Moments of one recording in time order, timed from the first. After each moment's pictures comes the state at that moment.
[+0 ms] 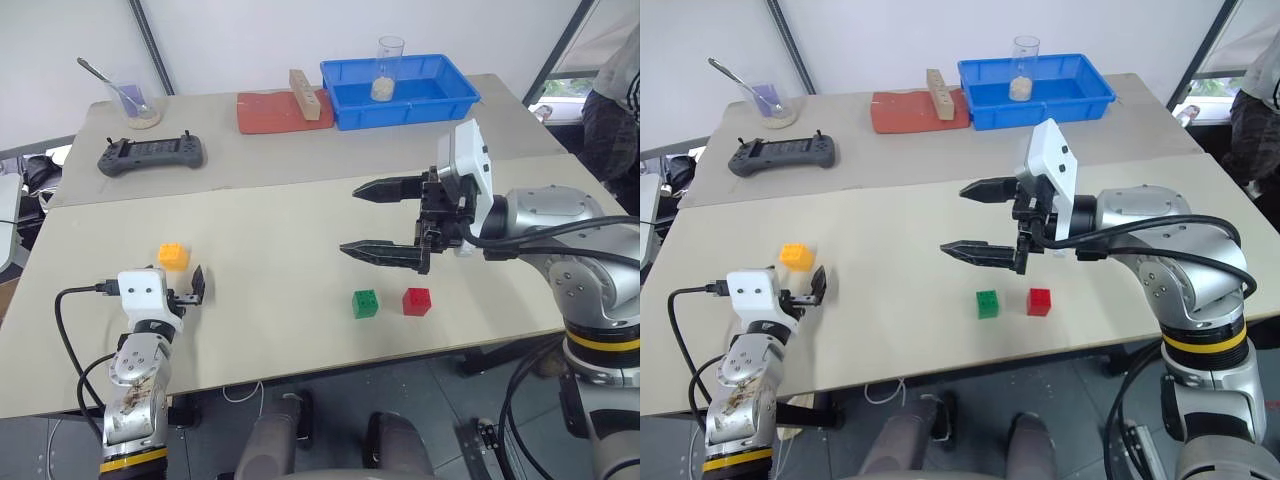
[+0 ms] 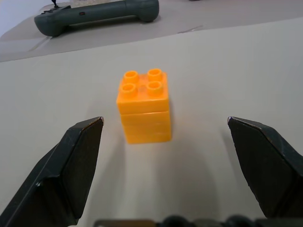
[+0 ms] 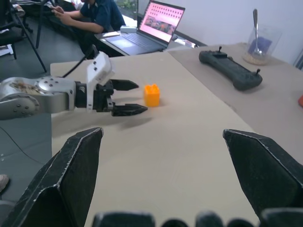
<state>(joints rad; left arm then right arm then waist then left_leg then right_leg) 0.00 0.23 0.31 -0.19 -0.12 0.24 -0.15 -0.73 -0.69 0.05 -0.42 0.69 0.81 0.91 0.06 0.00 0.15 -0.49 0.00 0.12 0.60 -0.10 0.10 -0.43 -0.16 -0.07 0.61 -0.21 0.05</state>
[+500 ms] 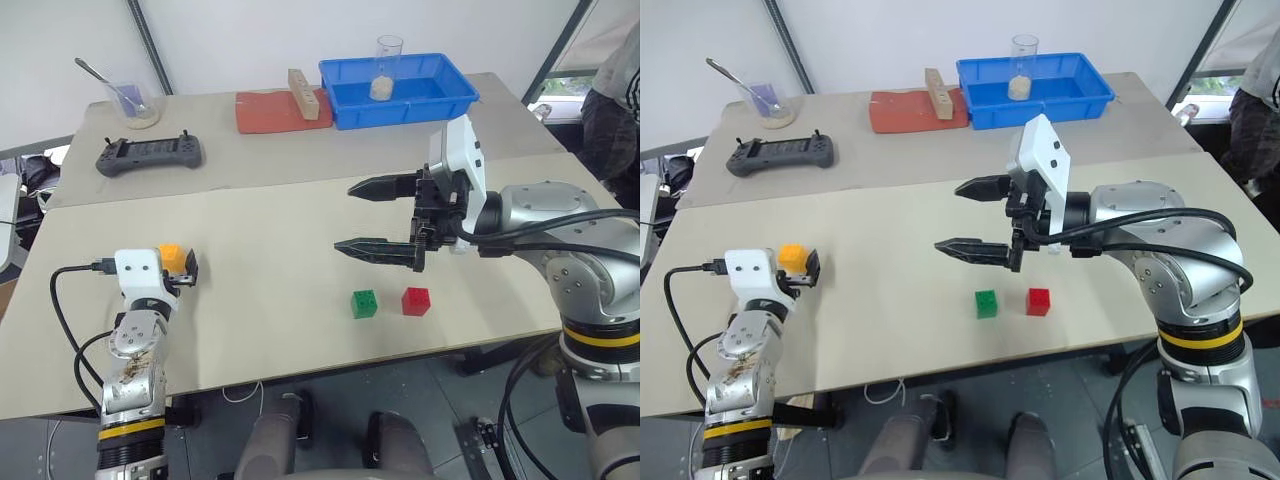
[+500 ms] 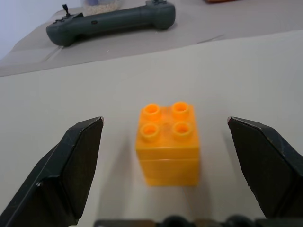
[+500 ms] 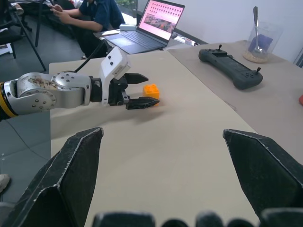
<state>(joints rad) -0.11 0.31 0.31 -0.05 -0.12 0.26 -0.11 -0.73 -0.69 0.05 -0.43 0.69 0.84 0.89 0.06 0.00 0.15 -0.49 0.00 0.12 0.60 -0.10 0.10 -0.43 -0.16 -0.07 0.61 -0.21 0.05</state>
